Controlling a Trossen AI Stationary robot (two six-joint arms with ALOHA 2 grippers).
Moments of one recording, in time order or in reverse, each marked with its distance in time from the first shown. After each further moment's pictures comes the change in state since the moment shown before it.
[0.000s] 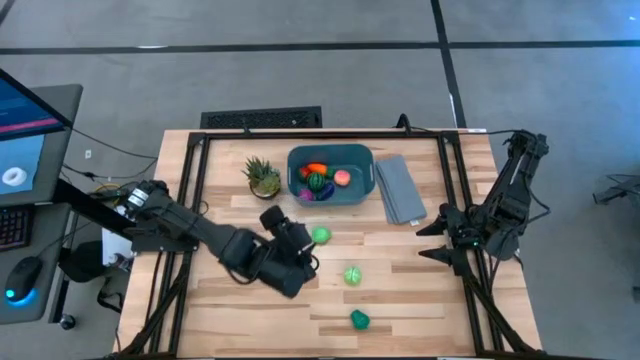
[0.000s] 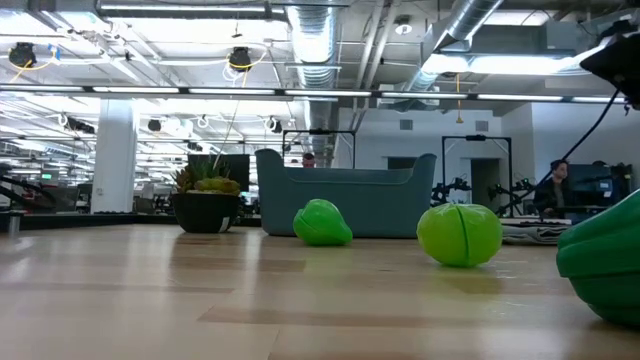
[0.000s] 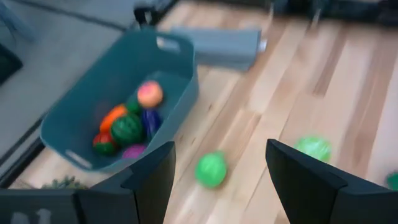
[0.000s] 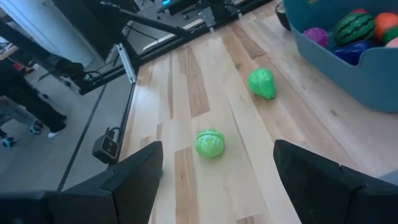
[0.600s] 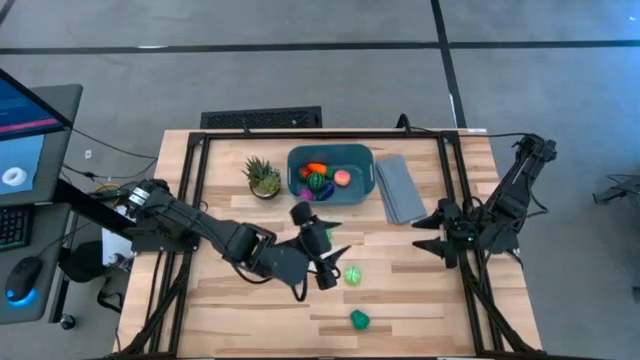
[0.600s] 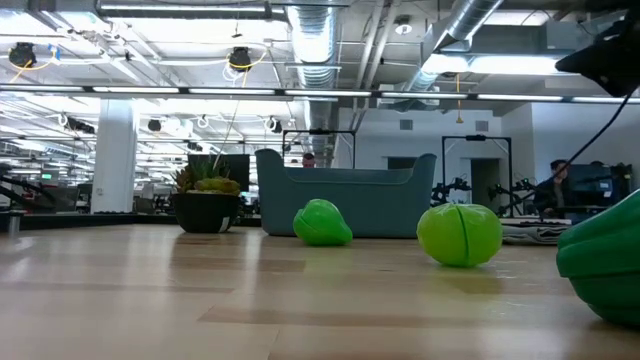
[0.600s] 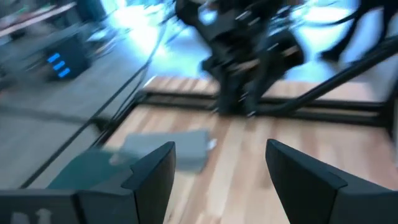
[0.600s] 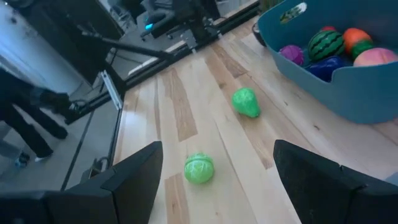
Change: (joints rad) left arm 0.043 0.000 0.000 0.634 0.047 0.569; right arm -0.124 -0.001 0.000 0.067 -0.004 -0.025
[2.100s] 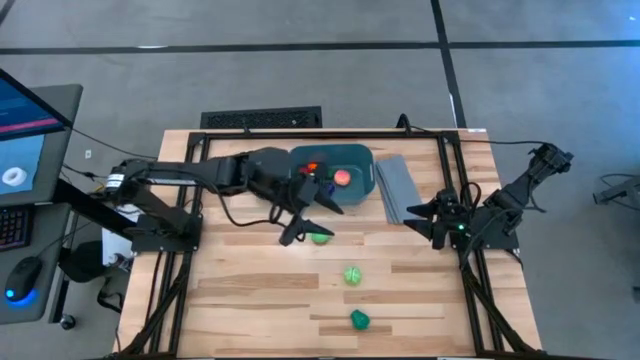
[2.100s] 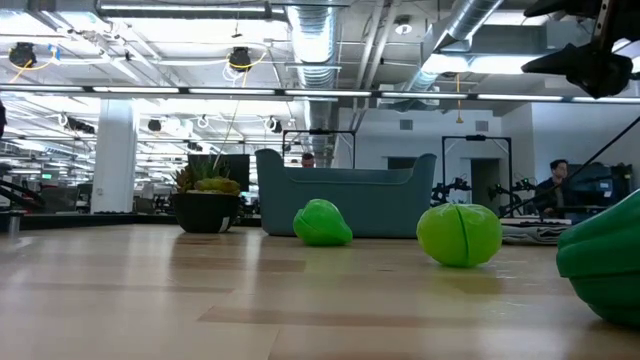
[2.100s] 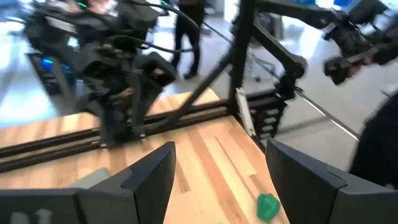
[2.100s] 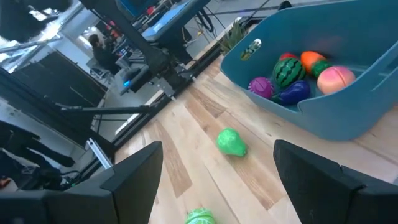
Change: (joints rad) left arm 0.417 -0.252 -0.201 0.119 1.136 0.276; right arm -0.219 0.003 0.000 0.128 -0.004 0.059
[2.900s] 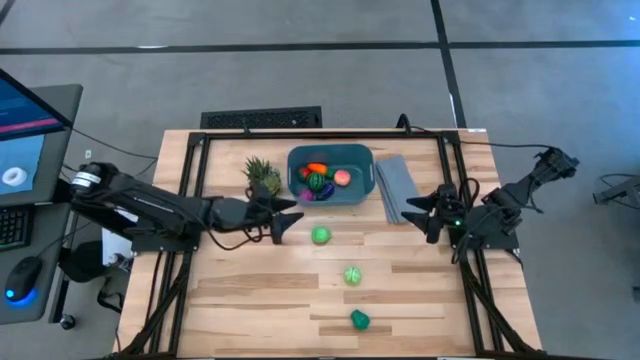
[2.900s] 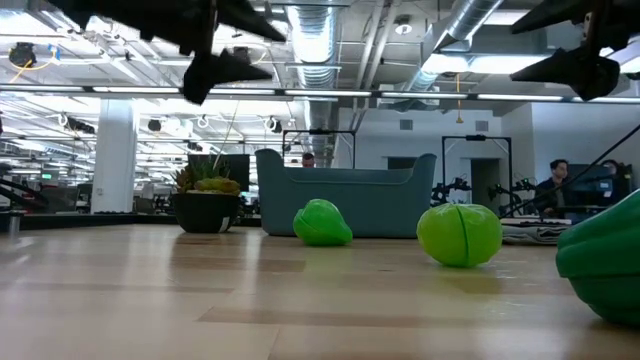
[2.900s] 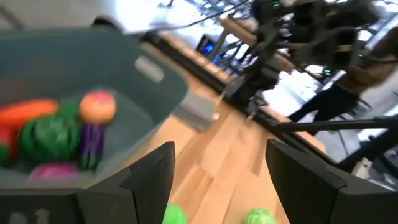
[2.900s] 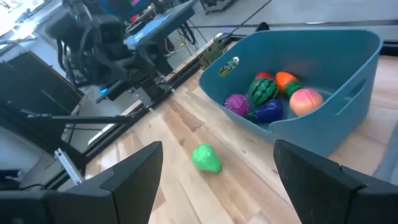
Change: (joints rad) left arm -0.163 -0.320 -0.918 0.653 -0.817 -0.725; right arm -0.094 0.000 0.000 -0.007 0.004 -0.087
